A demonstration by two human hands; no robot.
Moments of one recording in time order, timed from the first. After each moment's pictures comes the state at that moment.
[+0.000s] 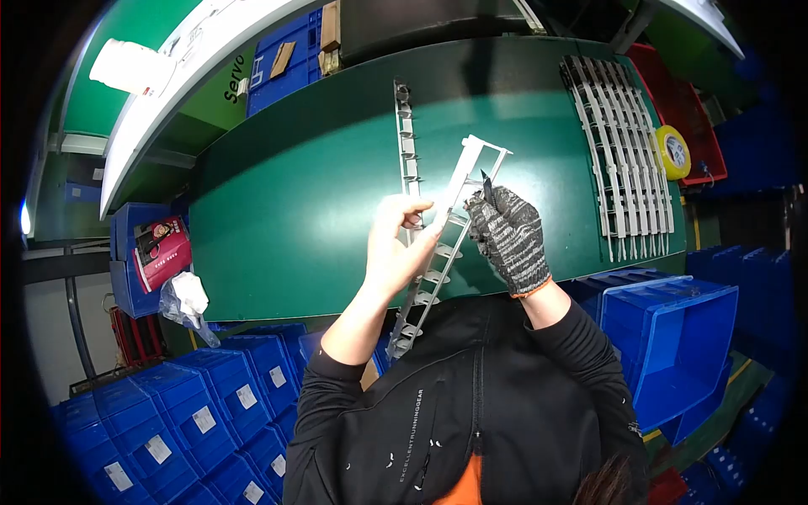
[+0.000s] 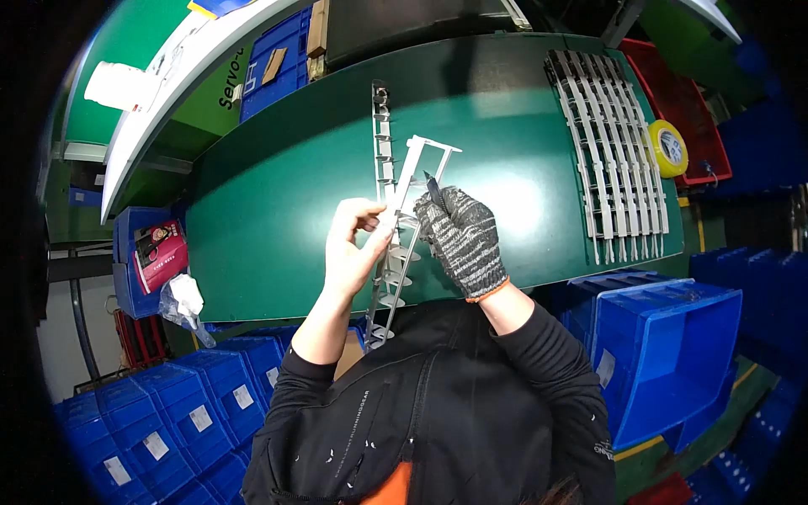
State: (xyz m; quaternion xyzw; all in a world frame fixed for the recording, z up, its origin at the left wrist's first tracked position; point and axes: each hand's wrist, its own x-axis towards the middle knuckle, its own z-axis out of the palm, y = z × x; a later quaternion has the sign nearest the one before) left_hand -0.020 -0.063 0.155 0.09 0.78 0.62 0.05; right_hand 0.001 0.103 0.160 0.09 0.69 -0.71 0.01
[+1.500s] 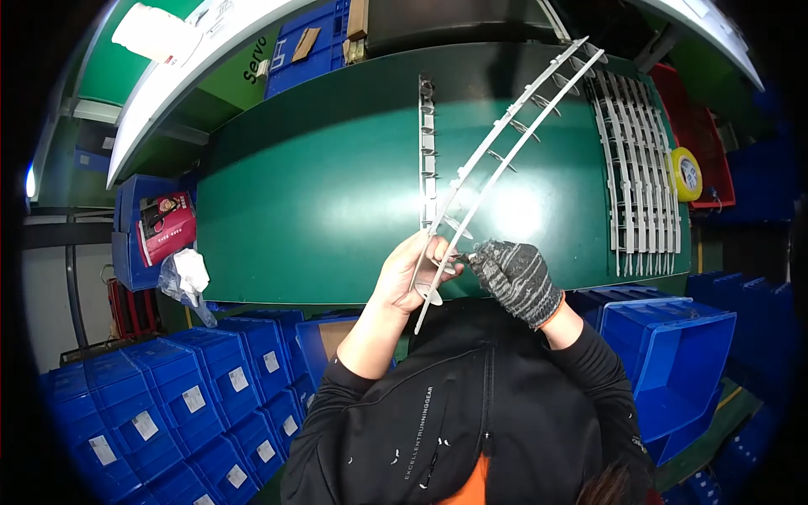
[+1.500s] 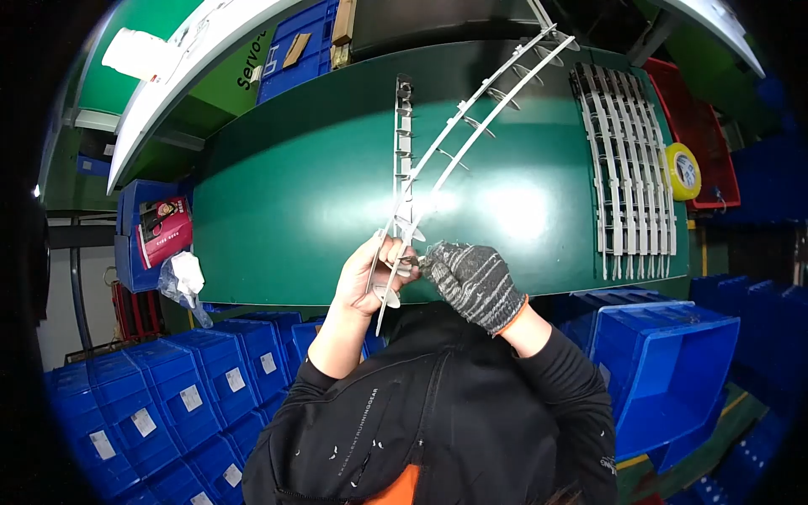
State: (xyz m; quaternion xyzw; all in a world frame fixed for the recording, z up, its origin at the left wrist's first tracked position) left_hand 0.011 -0.078 0.128 -0.14 0.29 0.90 0.29; right_hand 0.027 0.112 0.151 -0.19 0.85 -0.50 0.03
